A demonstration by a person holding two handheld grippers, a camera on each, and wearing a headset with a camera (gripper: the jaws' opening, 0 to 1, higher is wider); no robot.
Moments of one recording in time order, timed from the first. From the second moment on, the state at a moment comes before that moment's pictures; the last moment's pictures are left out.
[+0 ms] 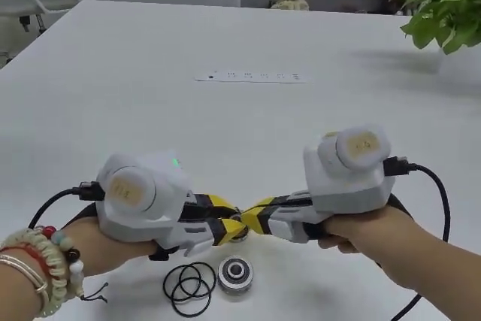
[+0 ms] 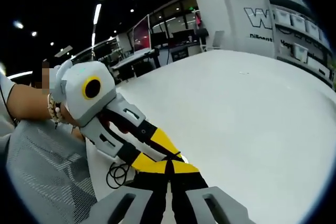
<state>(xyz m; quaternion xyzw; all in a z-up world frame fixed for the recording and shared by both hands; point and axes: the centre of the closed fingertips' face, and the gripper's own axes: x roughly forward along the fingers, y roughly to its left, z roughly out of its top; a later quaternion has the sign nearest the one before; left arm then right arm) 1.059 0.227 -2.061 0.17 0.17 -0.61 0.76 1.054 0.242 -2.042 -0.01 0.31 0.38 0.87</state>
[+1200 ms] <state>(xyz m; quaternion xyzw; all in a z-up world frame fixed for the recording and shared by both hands) 1.035 0.239 -2.029 0.21 0.18 -0.66 0.70 1.058 0.227 -2.057 -0.01 0.34 0.35 0.87</state>
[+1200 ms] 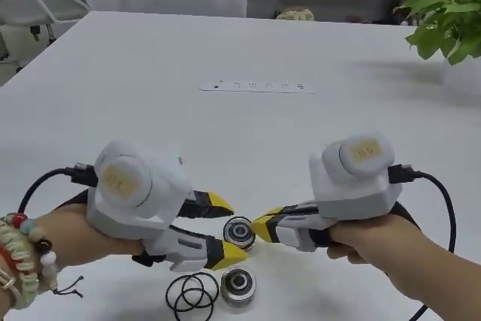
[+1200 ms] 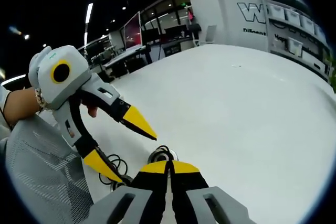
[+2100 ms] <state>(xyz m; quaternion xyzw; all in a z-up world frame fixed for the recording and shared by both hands) 1.012 0.331 -1.951 0.19 0.15 -0.60 0.76 1.059 0.242 -2.030 0.02 0.31 0.37 0.87</state>
